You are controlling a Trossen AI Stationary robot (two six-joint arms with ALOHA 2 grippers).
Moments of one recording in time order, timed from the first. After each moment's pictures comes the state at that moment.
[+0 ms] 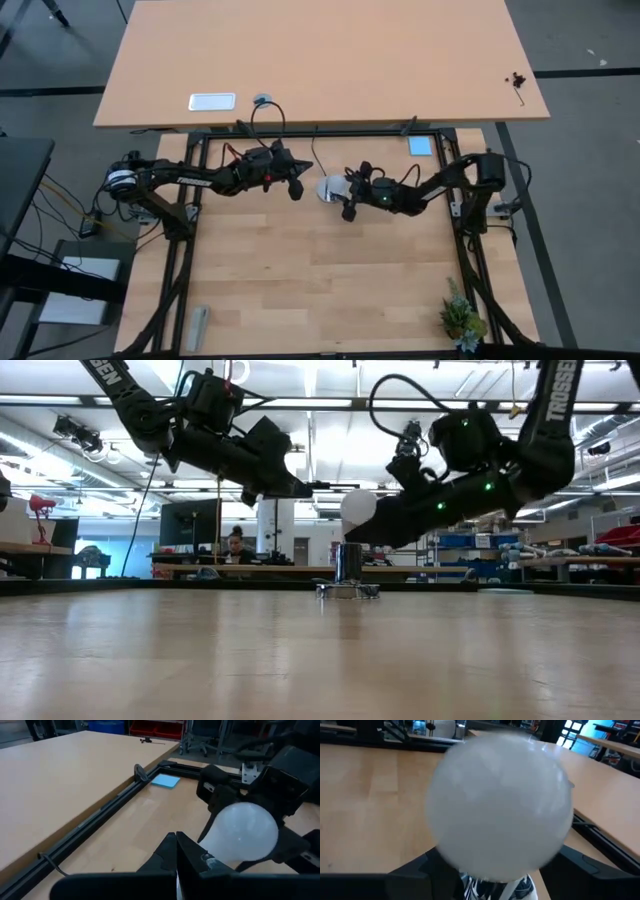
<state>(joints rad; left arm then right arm) 0.35 1.50 0.65 0.63 -0.04 -0.06 -0.17 1.80 0.52 1.04 0.30 -0.13</state>
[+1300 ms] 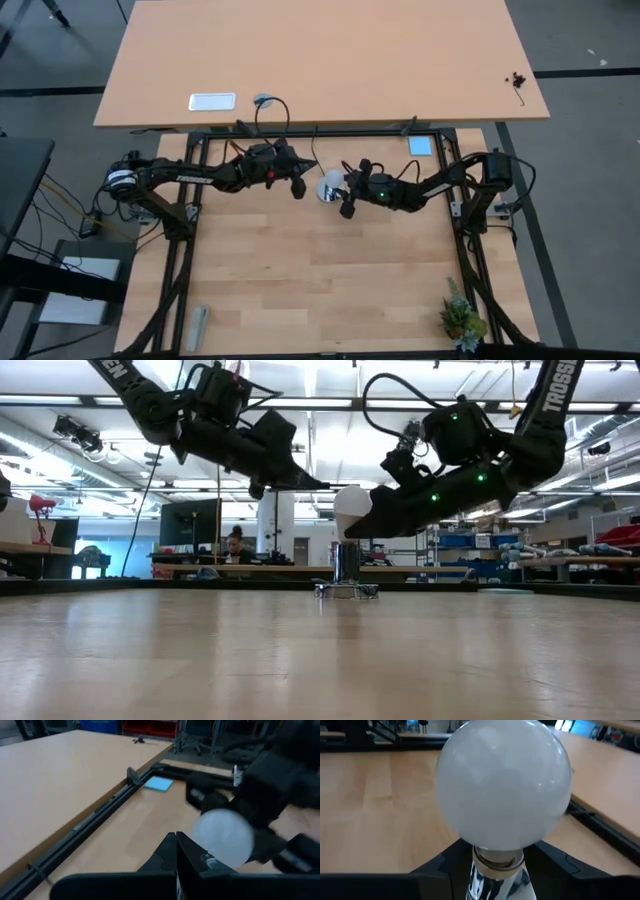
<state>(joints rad) 0.35 1.50 0.73 0.54 0.00 -0.06 -0.19 1.76 0.57 0.89 0.29 -0.03</state>
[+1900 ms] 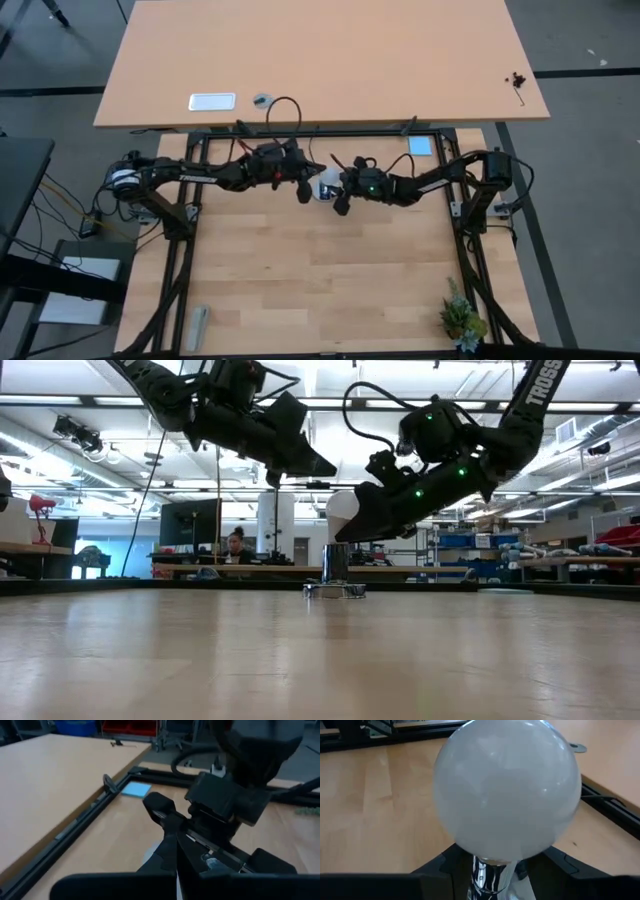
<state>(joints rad) 0.30 1.53 0.84 0.44 0.04 -0.02 -0.21 1.76 0.69 0.68 0.24 0.07</state>
